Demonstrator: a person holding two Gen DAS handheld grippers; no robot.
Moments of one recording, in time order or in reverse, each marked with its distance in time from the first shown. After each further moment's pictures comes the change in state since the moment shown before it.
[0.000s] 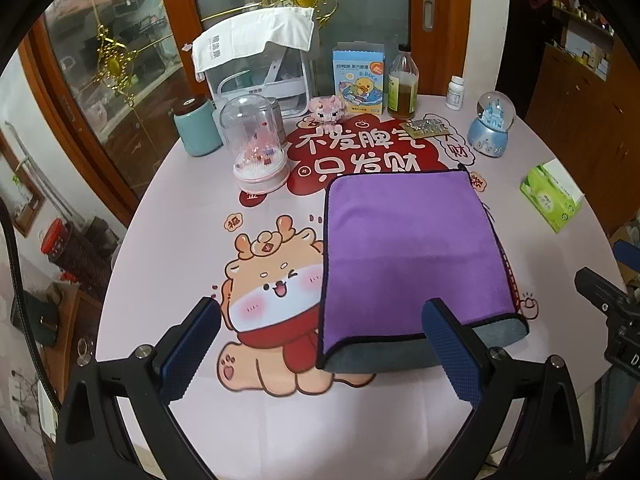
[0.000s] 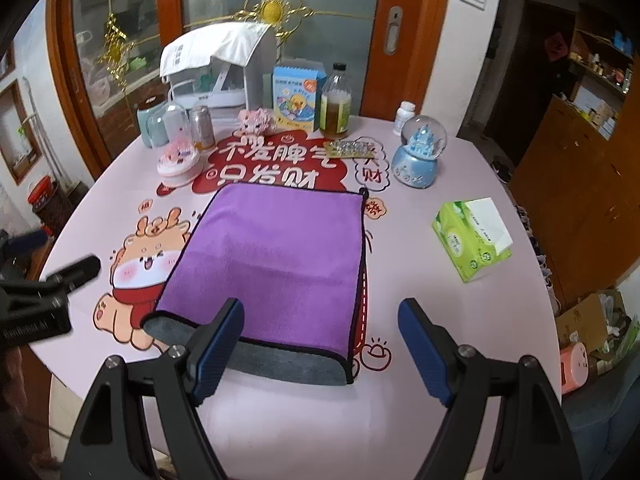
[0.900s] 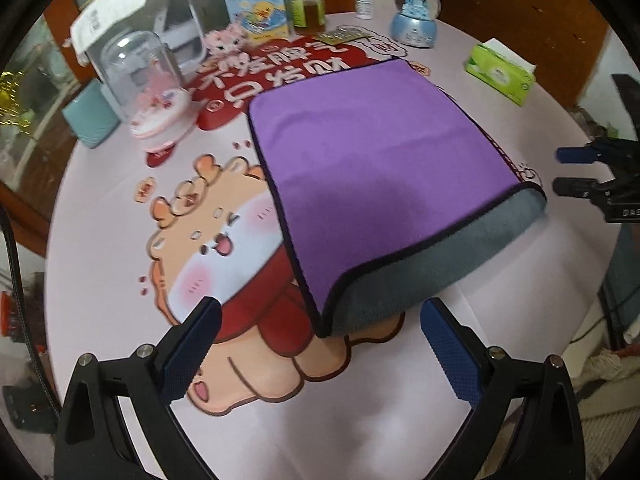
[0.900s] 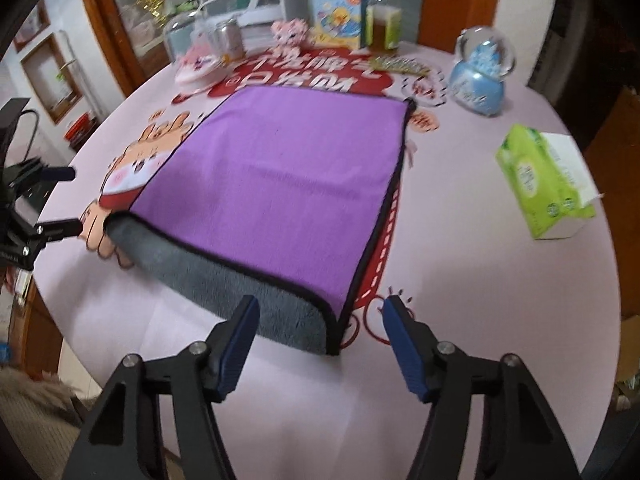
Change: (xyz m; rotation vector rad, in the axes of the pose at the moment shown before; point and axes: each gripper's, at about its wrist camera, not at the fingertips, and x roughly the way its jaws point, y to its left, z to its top) left arm 0.103 0.009 -0.057 0.312 0.161 -0.252; right arm 0.112 -0.046 -0.067 -0.134 0.174 0.230
